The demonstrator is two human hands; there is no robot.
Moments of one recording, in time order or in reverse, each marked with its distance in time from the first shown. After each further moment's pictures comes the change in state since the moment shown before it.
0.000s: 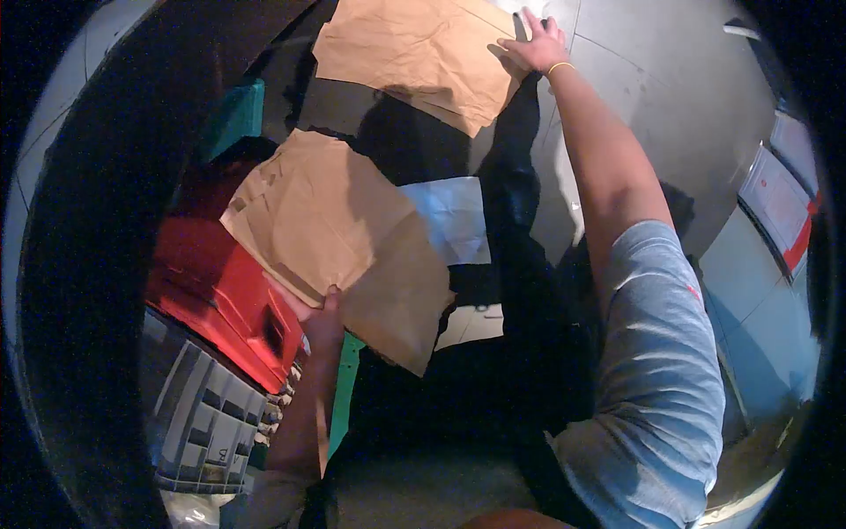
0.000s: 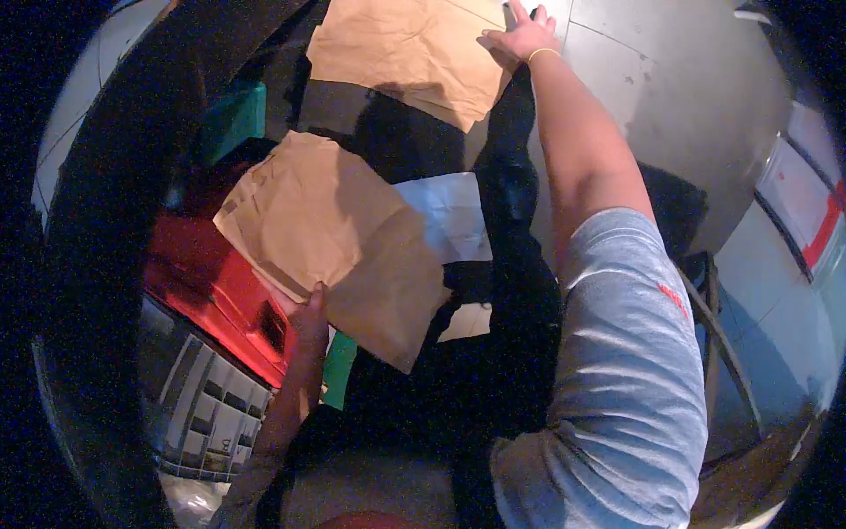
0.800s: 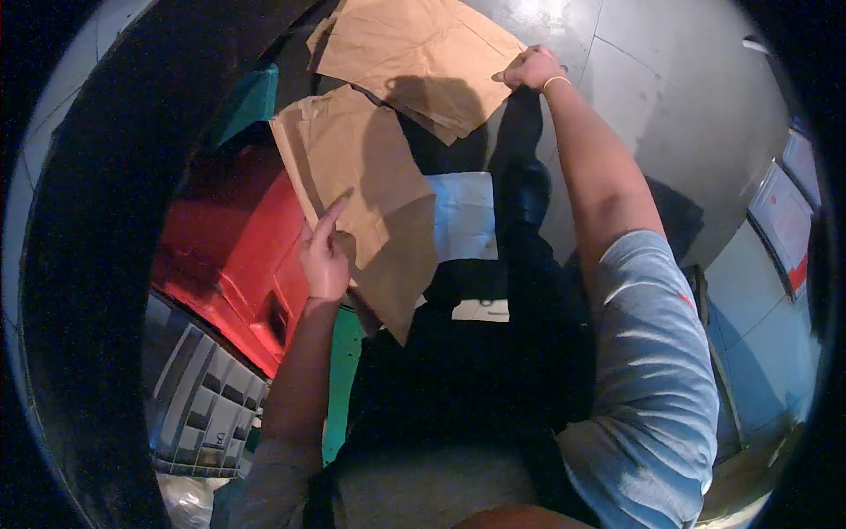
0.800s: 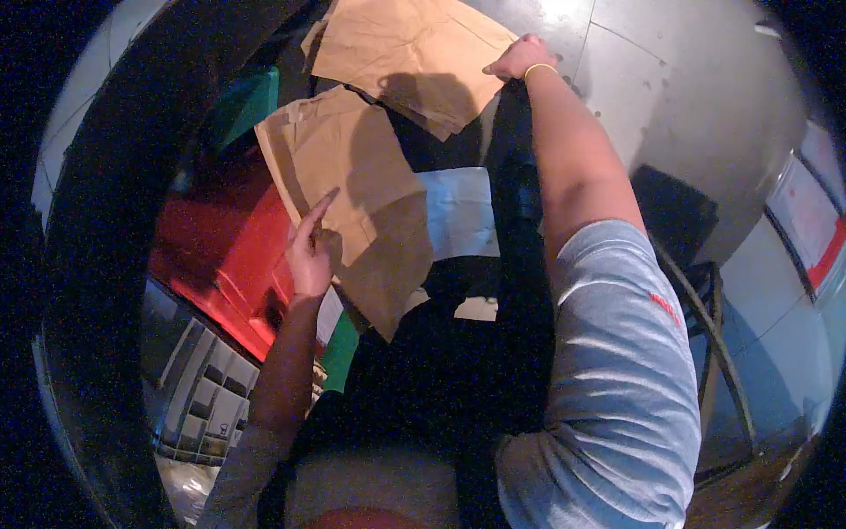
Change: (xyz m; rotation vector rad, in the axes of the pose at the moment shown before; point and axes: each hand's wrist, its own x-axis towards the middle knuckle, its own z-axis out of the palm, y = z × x) left_hand 0.064 0.000 0.023 0.407 -0.181 0.381; right_hand -0.035 -0.041 -0.012 -0.149 -0.711 0.050
